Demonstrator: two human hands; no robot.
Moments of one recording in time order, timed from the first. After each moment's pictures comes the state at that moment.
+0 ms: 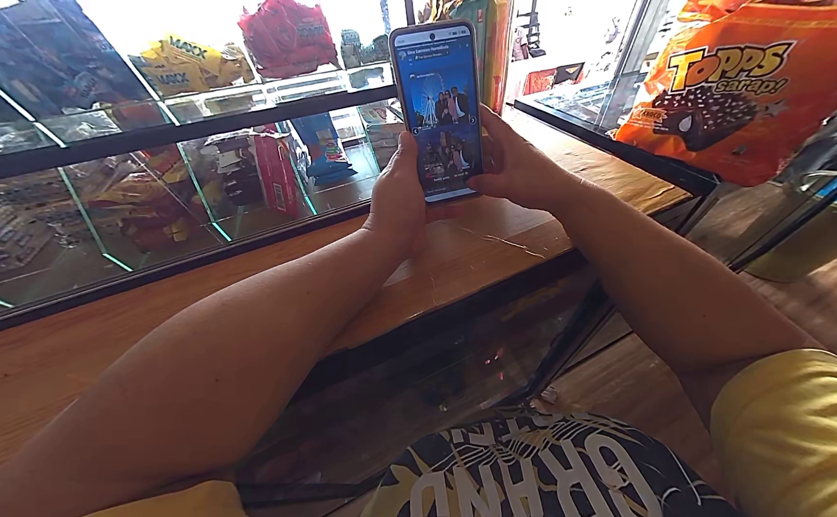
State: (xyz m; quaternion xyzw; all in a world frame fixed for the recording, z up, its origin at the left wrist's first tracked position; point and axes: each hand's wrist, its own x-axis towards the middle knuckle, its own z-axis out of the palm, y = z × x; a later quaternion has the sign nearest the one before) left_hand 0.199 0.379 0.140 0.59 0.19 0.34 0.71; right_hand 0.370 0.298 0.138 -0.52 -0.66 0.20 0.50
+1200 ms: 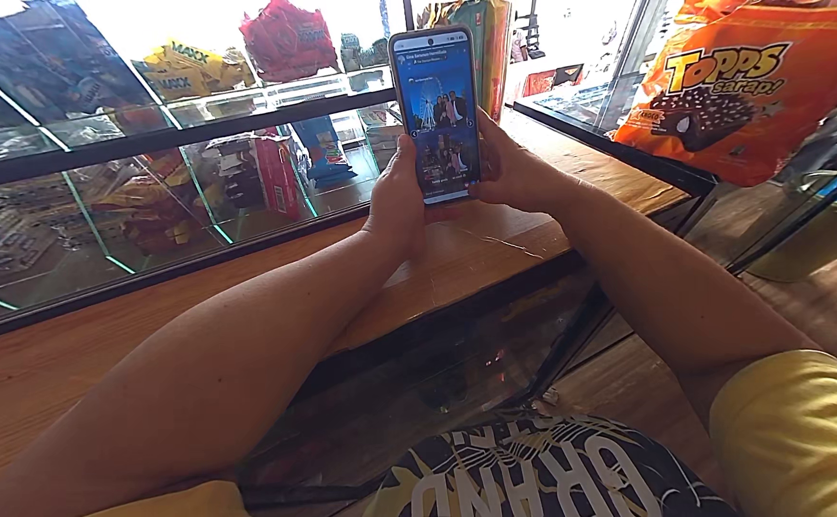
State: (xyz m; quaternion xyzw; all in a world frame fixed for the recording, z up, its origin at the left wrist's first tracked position) left_hand 0.199 0.379 0.140 0.59 0.21 0.34 0.71; right_hand 0.371 0.298 0.137 -0.52 -0.67 0.23 0.48
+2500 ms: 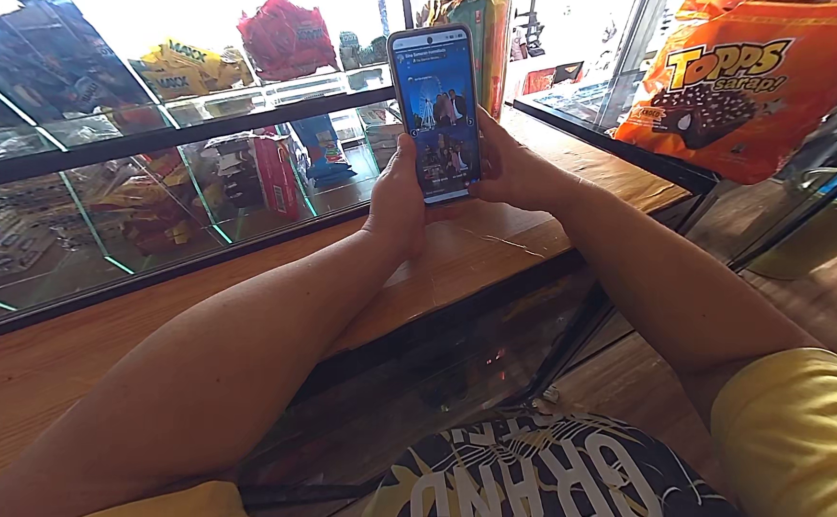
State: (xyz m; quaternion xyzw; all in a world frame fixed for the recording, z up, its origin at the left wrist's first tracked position) left_hand 0.199 0.379 0.140 0.58 0.21 0.34 0.71; right_hand 0.371 0.297 0.138 -0.52 -0.67 0.22 0.48
